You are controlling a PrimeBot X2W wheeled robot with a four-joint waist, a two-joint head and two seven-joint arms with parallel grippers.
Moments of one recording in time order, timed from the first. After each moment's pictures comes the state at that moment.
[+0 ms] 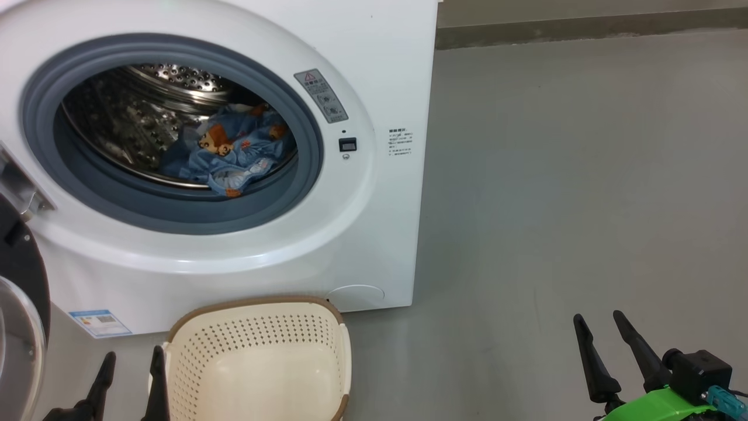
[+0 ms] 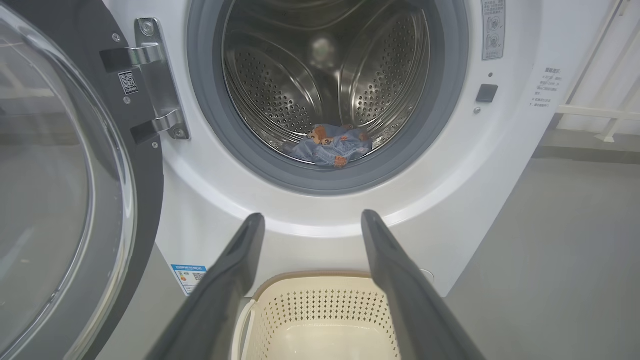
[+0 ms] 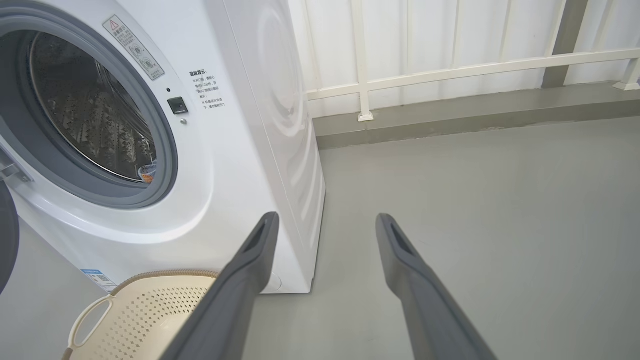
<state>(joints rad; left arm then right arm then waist) 0.05 0.04 0.15 0.21 -0.15 -0.13 -0.26 0.00 -0.15 0.01 0.24 0.33 0.13 -0.25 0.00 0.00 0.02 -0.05</state>
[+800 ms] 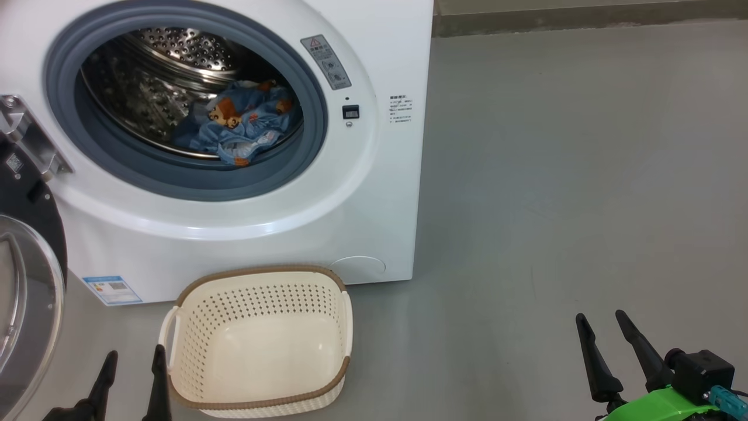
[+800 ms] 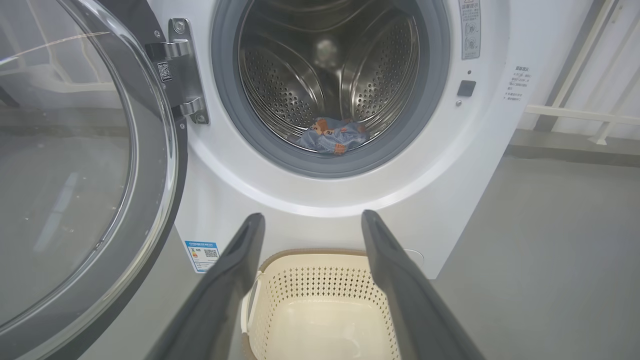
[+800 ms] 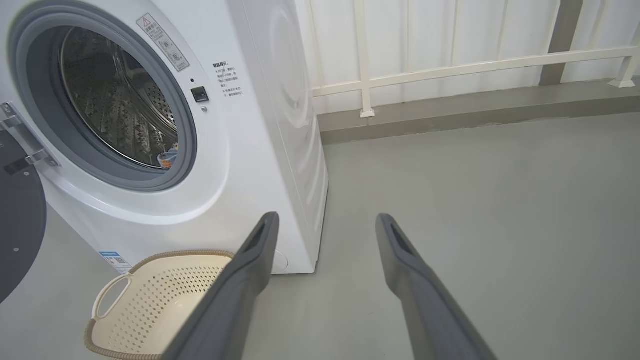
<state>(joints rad) 0.05 0.04 0.15 0.21 -0.16 -0.13 -0.26 0.00 -0.15 0.00 0.24 0.33 0.13 -0.25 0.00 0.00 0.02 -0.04</state>
